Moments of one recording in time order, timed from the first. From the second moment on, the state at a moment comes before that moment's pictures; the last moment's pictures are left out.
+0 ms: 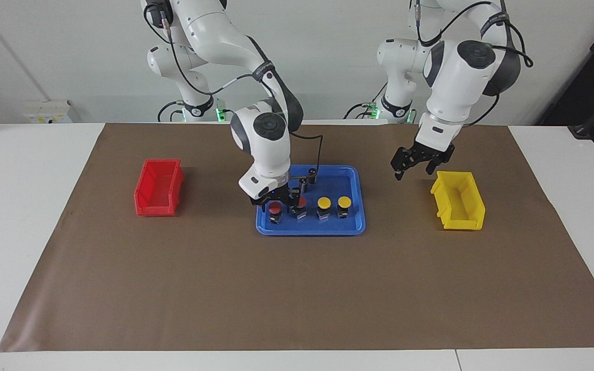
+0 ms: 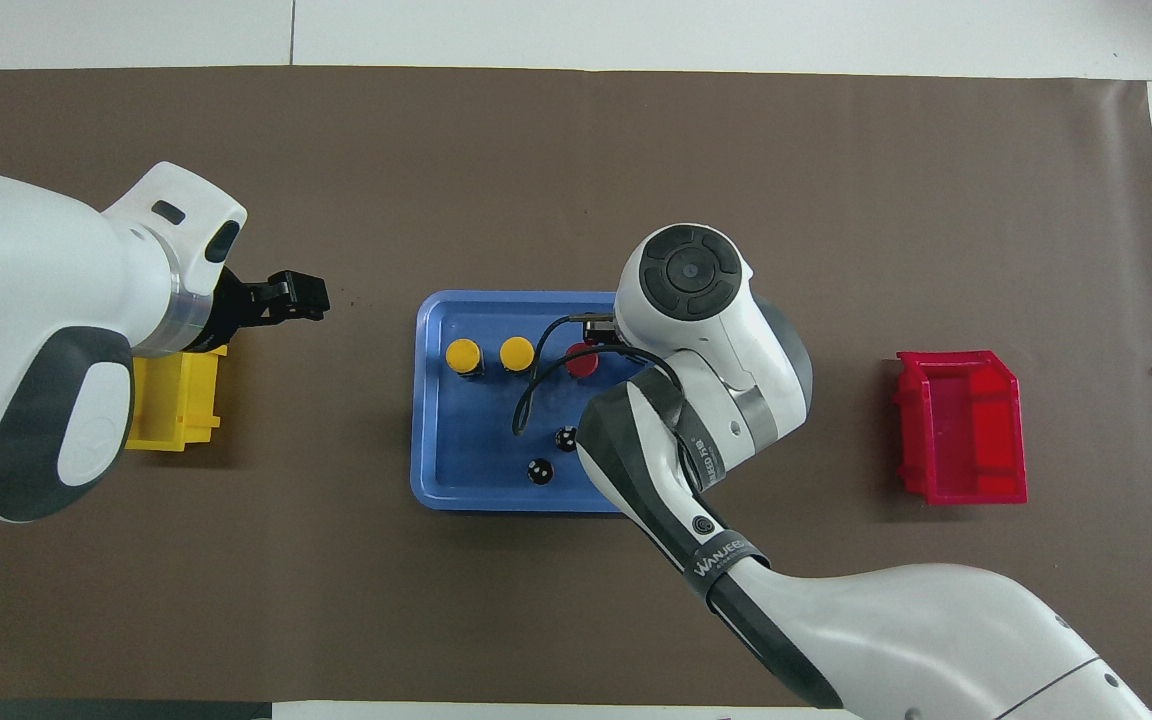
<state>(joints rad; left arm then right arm) -0.34 -0.03 -0.03 -1.96 -0.04 2.04 -0.52 0.55 0.37 -0.04 -1.80 0.01 2.18 0.57</state>
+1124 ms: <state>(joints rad) -0.54 0.14 -0.03 -2.04 -0.04 2.26 -0.72 0.21 0.06 -0.06 -1.82 0.06 1.86 0.06</state>
